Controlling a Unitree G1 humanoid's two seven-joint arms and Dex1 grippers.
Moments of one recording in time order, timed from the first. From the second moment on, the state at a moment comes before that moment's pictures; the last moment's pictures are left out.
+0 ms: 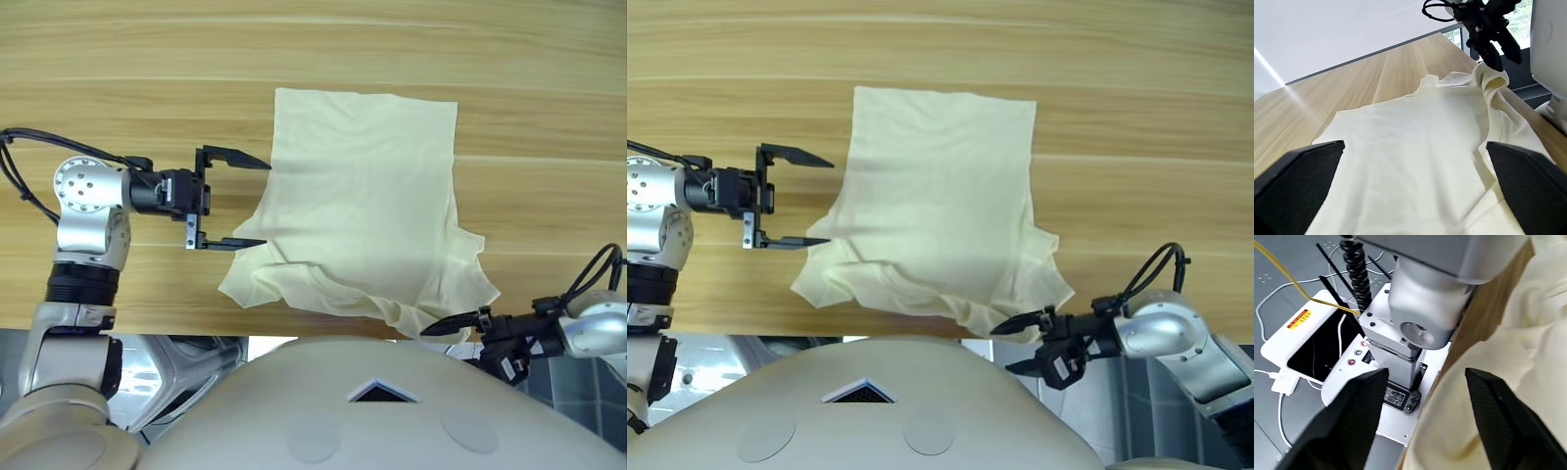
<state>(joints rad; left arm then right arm) -0.15 0.70 -0.14 0.20 -0.49 -0.38 -1.54 0.62 -1.19 0.17 -0.33 0.12 -0.62 1.18</state>
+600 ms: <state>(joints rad) -0.33 0.61 -0.12 0.42 -0.15 -0.74 -1.35 0.13 -0.88 0.07 -0.27 0.08 -0.39 0.85</state>
